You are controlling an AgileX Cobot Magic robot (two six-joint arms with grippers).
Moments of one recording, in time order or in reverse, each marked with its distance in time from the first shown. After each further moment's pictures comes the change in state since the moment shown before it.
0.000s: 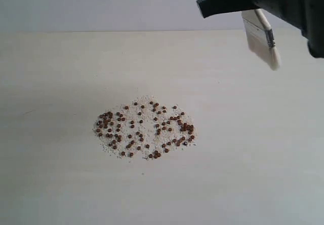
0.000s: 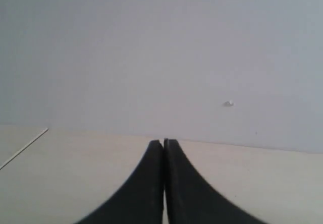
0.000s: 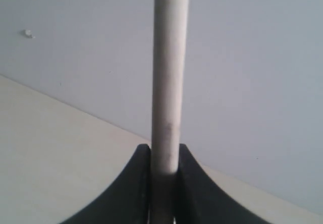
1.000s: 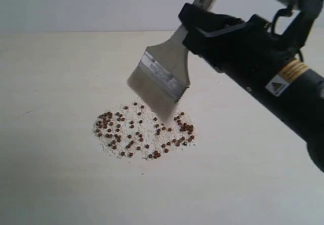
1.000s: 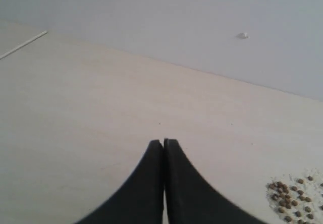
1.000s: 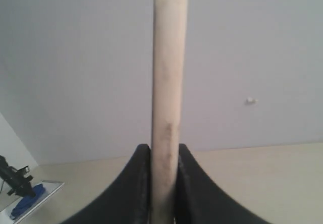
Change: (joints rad) left arm 0.010 -0.020 0.044 0.000 0.239 -0.144; right arm 0.000 0.090 0.430 -1.353 -0.442 2.094
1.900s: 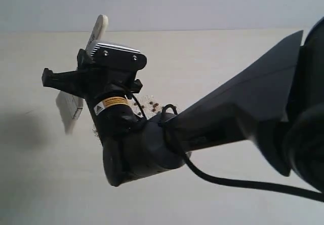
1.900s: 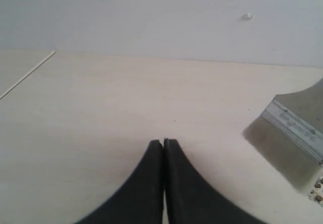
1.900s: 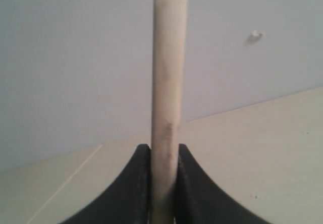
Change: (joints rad) left arm 0.000 0.000 0.000 0.018 0.005 0.169; right arm 0.376 0.768 -0.747 0.682 -0.057 -0.383
